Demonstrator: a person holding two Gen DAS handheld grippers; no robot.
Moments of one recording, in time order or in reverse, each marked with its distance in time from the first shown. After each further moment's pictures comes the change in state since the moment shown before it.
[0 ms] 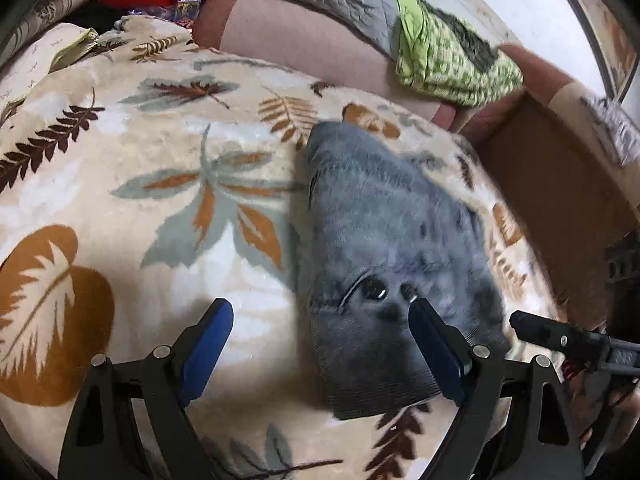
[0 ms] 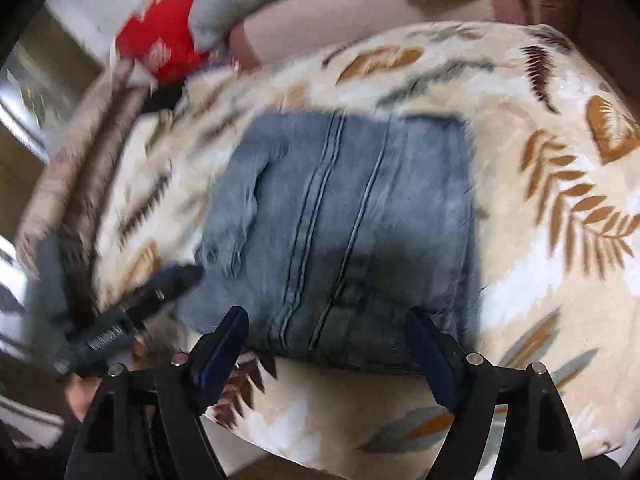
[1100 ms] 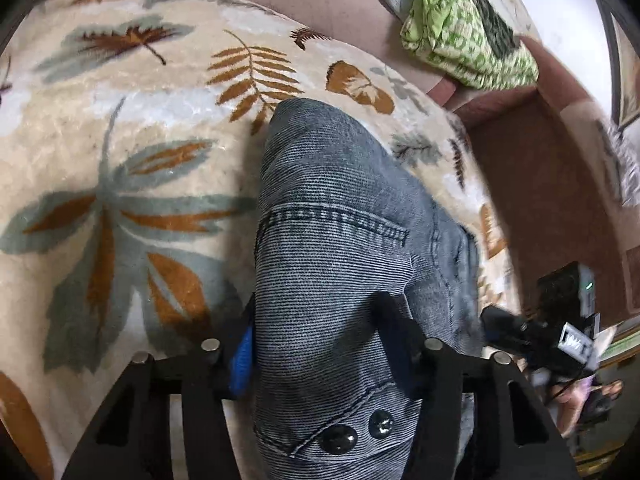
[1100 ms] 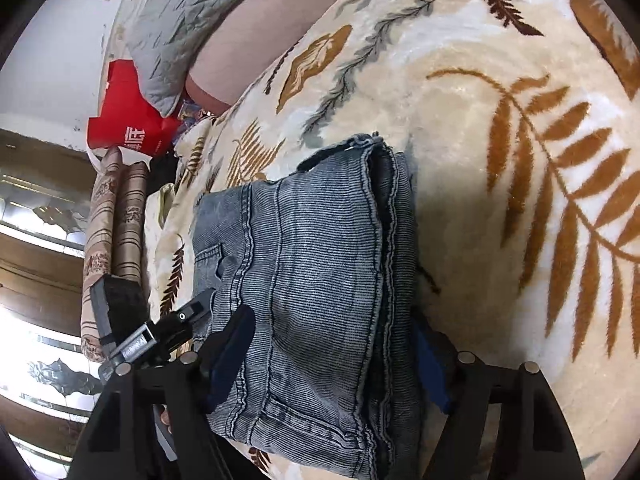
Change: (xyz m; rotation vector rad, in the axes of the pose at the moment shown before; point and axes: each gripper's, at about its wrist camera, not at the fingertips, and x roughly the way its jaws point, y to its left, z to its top) left arm 0.082 -0.004 0.057 -0.073 0.233 -0.107; right arm 0.050 -0.103 0.056 0.306 0.071 0.255
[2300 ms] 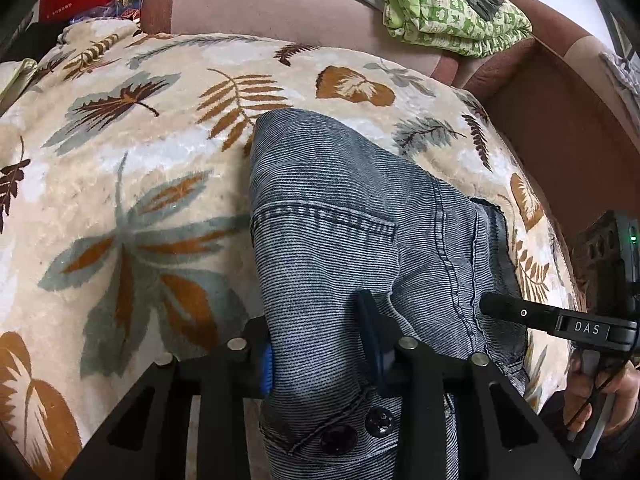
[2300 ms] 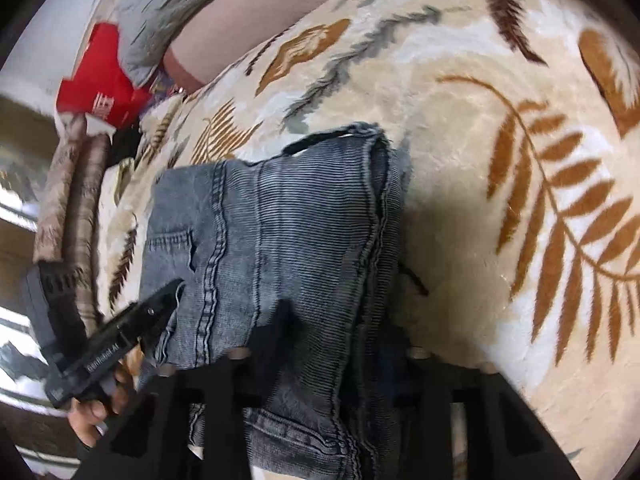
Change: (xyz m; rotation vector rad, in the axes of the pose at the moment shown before) left arm -0.006 -0.033 -0.009 0.170 -0.050 0.192; right arm 0.014 0.024 -0.005 -0.122 0.012 -0.214
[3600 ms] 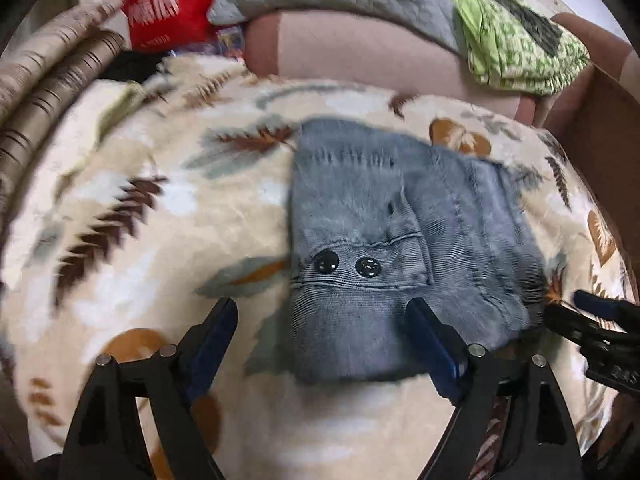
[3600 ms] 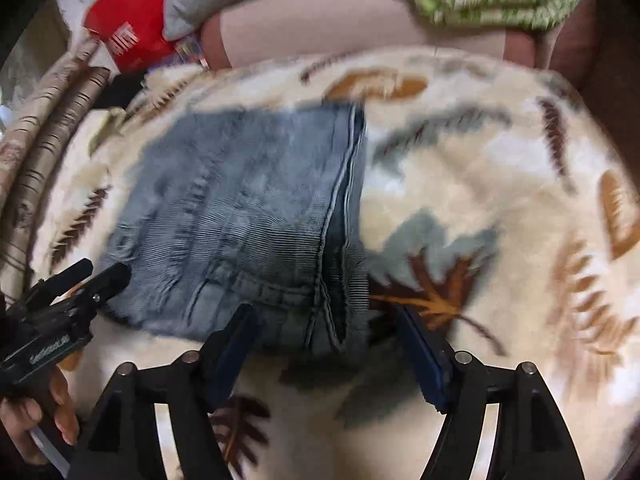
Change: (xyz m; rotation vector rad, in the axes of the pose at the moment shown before) left arm -0.064 0.043 -0.002 -0.049 -0.170 0.350; right arm -0.001 0.101 -0.009 -0.298 -0.153 -0.287
